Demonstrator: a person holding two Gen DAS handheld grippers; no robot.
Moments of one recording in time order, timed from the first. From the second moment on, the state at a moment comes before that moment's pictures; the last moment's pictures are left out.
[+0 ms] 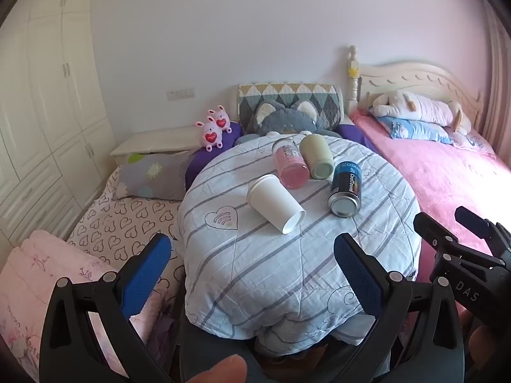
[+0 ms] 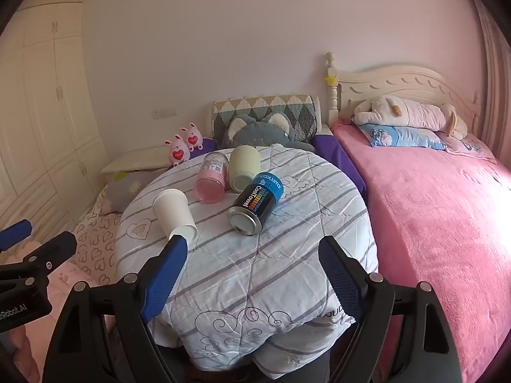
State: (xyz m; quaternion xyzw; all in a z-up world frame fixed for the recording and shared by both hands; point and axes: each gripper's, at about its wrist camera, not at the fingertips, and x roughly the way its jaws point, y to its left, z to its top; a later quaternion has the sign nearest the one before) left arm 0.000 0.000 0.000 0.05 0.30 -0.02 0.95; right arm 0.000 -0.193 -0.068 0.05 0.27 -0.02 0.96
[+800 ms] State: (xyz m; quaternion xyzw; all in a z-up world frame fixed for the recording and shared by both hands) left arm 0.004 0.013 -0.011 0.04 0.30 -0.02 0.95; right arm -0.002 -0.182 -0.069 0.04 0.27 -0.01 0.96
